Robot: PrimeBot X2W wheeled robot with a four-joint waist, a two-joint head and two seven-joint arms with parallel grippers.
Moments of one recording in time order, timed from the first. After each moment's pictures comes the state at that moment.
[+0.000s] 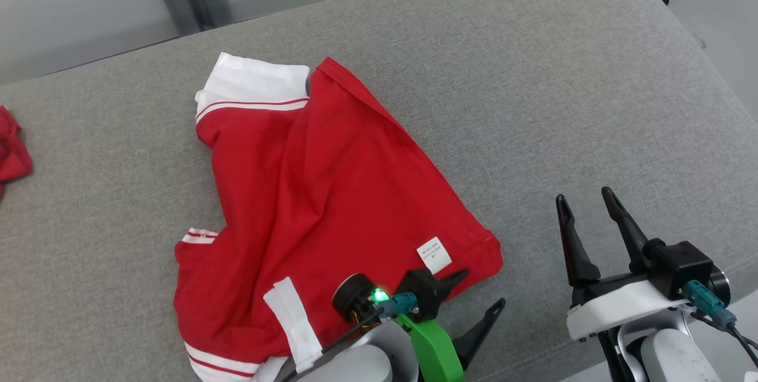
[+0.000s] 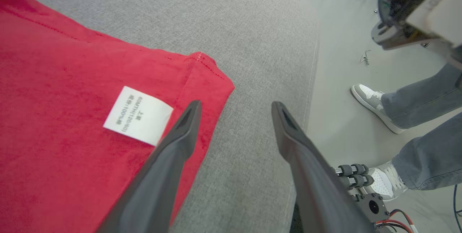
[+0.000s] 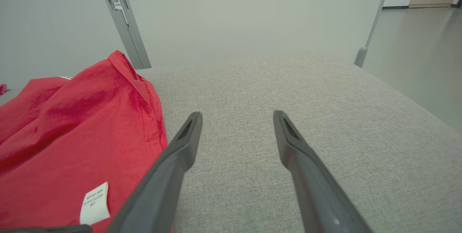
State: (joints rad) left arm -0.53 0.05 -1.18 0.55 -0.67 -0.03 -0.12; right arm -0.07 -0.10 0.07 0.14 0.17 0.13 -0.26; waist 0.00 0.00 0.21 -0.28
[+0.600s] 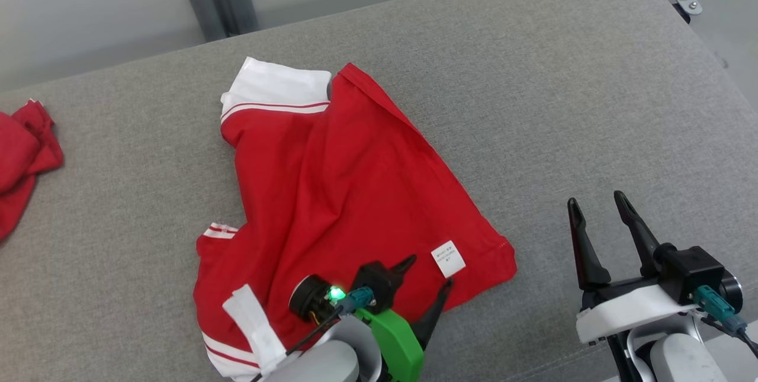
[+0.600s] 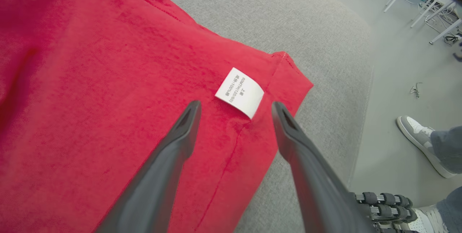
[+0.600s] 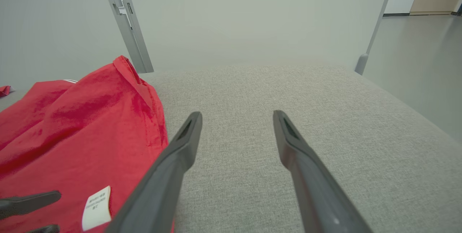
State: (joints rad) left arm -0.51 0.10 -1.14 0.59 -0.75 0.05 -0.22; right arm -0.05 -0.11 0.04 0.13 0.16 0.13 -0.26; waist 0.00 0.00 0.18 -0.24
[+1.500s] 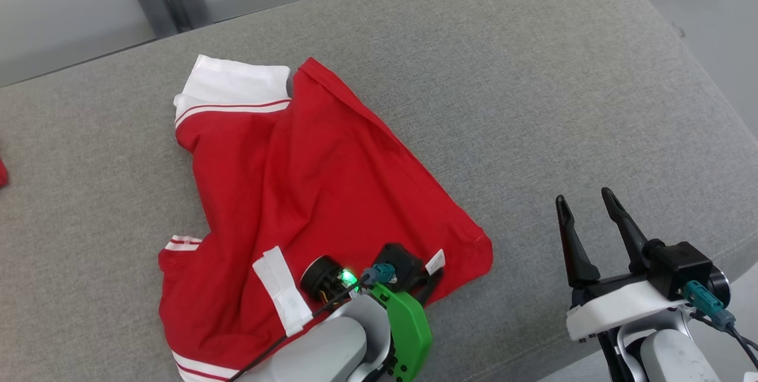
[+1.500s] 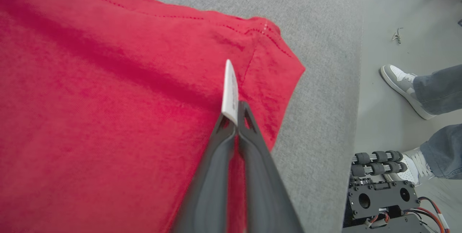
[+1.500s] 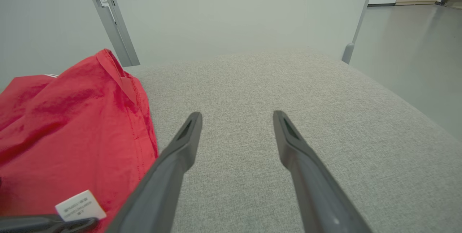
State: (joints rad) left arm -0.63 0.05 -1.24 0.73 -0.79 -0.03 -0.11; right arm -0.07 -0.10 0.07 0.14 0.17 0.13 -0.26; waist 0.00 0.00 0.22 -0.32
